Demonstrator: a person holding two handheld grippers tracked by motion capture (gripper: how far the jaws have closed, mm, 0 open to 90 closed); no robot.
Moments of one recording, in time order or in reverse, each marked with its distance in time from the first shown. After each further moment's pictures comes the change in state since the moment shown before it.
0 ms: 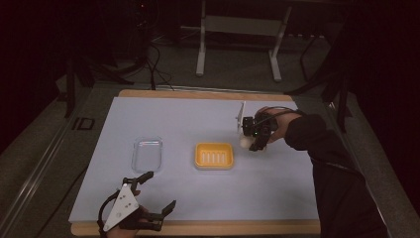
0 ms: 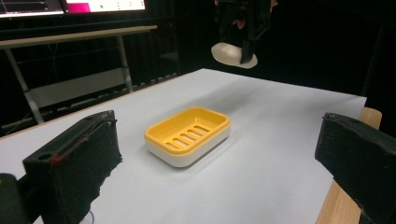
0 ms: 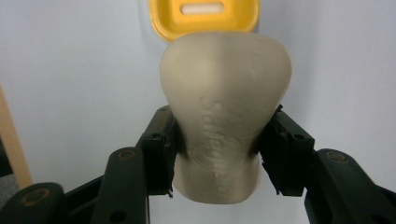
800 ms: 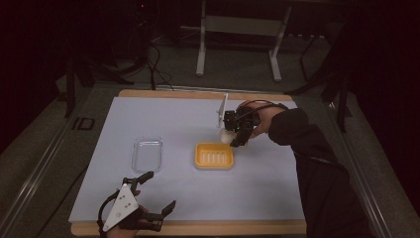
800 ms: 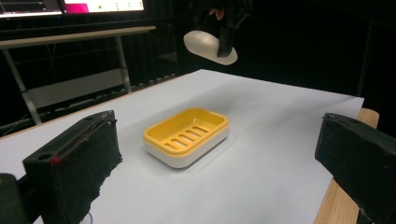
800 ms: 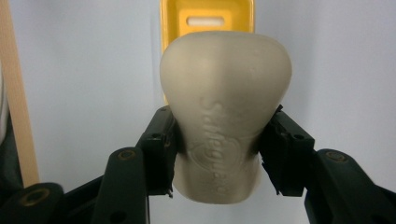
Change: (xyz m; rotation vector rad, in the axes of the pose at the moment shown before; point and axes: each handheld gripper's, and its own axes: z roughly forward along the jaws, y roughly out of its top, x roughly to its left) left arm 0.001 0.000 -0.001 0.000 -0.006 0.002; right arm 0.003 0.051 -0.019 -0.095 0.009 -0.049
